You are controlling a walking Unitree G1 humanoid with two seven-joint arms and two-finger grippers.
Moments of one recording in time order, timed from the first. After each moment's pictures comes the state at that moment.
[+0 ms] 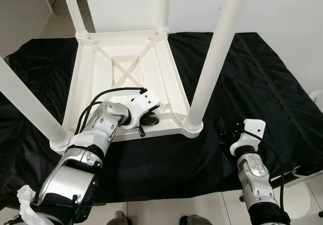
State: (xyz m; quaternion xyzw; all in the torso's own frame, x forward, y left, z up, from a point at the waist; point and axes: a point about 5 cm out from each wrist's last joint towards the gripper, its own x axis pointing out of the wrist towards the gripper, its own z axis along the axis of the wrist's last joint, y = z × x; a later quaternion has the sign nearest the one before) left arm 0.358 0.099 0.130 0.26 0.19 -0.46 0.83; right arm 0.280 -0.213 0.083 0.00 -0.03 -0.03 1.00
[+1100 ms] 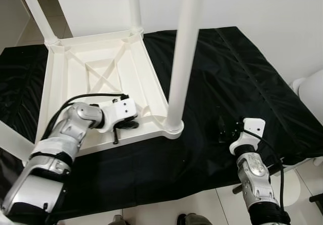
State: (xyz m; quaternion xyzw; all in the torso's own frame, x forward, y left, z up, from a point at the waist) left arm 0.345 0.165 0.131 0.37 0.18 -0.50 0.76; right arm 0.279 -0.212 0.085 -0.01 -0.04 -0.03 1.00
